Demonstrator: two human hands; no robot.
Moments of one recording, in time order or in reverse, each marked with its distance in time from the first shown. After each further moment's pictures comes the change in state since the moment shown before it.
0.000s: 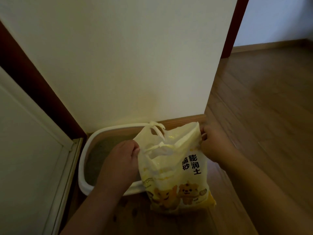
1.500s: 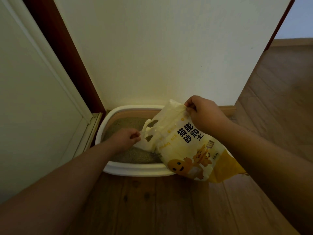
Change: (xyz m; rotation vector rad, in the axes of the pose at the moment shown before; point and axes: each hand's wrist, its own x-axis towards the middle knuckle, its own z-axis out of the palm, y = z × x) left_hand 0.041 -0.177 0.057 0.004 -0.406 -0.224; right_hand 0.051 -0.053 0.099 -0.153 0.022 -0.487
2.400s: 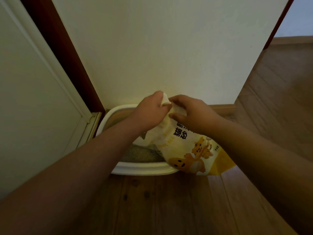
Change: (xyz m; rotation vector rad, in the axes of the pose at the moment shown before) left_hand -0.009 0.145 -0.034 -0.084 0.338 0.267; right_hand -0.009 -0.020 -0.001 0.015 -0.128 -0.169
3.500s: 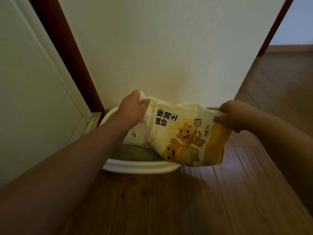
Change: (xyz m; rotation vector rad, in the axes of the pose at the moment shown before) left_hand 0.004 -0.047 -0.016 0.072 0.211 -0.198; right_hand -0.027 0.059 -0.071 -0.384 -0.209 0.484
